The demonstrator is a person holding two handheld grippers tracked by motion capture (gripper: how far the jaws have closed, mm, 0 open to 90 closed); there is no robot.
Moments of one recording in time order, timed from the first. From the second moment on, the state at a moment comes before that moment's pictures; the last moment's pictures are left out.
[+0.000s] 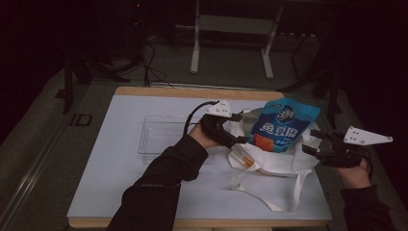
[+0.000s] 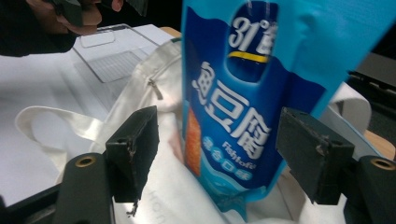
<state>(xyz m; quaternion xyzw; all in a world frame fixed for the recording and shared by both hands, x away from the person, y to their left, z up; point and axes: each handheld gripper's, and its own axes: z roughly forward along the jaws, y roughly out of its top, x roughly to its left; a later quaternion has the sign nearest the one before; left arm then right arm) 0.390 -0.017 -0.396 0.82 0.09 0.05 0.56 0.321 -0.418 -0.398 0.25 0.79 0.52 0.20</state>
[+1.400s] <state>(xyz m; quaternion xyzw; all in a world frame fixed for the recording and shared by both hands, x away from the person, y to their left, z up) 0.433 -0.106 -0.412 0.86 0.11 0.07 0.50 0.390 -0.408 -0.425 0.27 0.81 0.50 0.16</state>
